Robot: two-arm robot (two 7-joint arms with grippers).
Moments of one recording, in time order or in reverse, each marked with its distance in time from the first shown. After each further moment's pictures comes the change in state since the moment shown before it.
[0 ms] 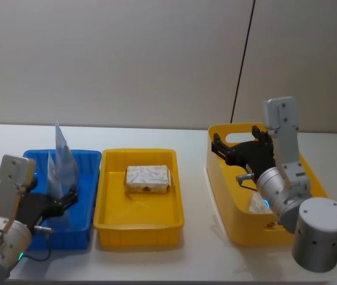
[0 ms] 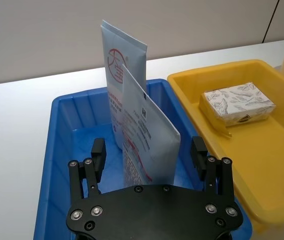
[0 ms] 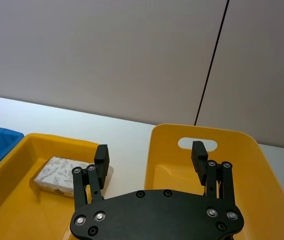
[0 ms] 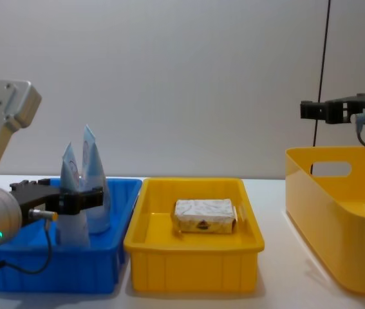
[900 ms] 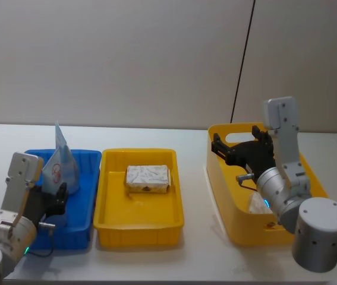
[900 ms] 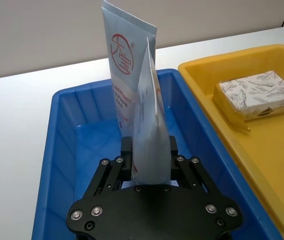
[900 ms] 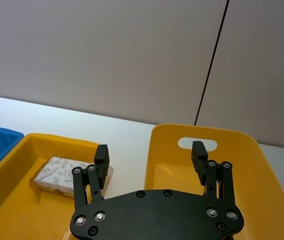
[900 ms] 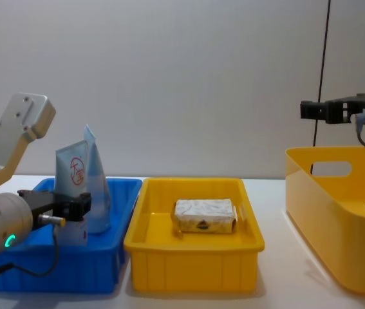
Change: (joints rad) left arm -0.074 -0.041 0.008 0.127 0.052 0.000 0.005; right arm 0.000 0.000 0.000 0.000 0.000 0.000 0.000
